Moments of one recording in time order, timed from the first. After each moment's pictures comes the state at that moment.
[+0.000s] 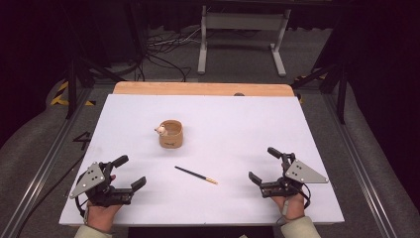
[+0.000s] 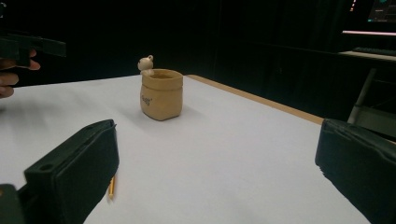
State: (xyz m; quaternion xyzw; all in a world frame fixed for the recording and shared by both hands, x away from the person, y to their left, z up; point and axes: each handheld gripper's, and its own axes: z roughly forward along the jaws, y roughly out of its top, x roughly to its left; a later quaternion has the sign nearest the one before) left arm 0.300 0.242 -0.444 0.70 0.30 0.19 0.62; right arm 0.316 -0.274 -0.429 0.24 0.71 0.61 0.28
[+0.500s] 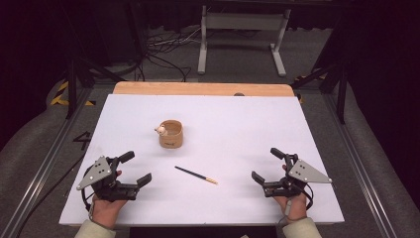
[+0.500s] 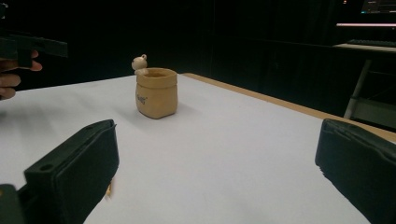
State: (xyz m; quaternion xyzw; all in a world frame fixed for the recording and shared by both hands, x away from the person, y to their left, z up) left arm 0.316 0.224 -0.432 0.71 0.29 0.17 0.62; right arm 0.315 -0.283 -0.432 0.26 0.70 0.61 0.28
